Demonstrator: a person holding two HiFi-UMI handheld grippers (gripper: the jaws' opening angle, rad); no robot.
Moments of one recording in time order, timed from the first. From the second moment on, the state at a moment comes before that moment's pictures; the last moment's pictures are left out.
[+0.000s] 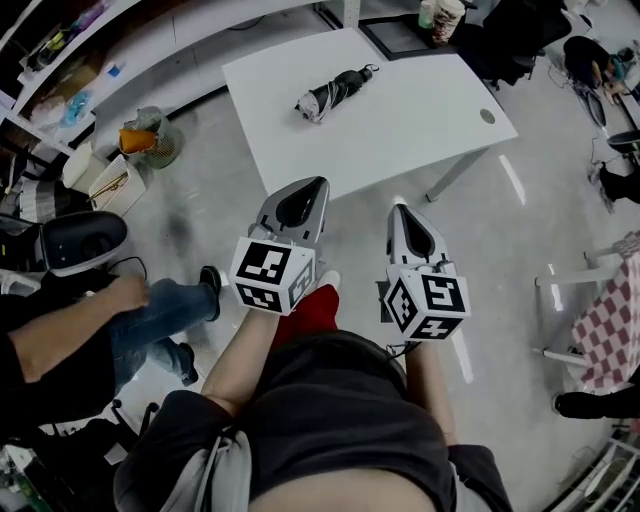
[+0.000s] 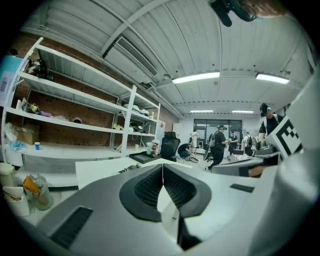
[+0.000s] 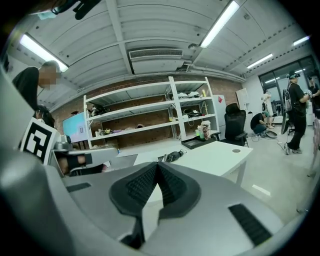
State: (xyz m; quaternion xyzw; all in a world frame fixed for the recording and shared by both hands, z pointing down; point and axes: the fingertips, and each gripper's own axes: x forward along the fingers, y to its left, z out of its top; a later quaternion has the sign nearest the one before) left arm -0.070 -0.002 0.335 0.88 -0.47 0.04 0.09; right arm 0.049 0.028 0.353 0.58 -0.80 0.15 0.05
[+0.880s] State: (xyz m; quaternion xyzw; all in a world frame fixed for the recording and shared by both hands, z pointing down) left arm -0.076 -0.114 0.354 0.89 -0.45 0.08 0.09; right arm 0.048 -0.071 0.363 0.61 -0.77 0.17 0.06
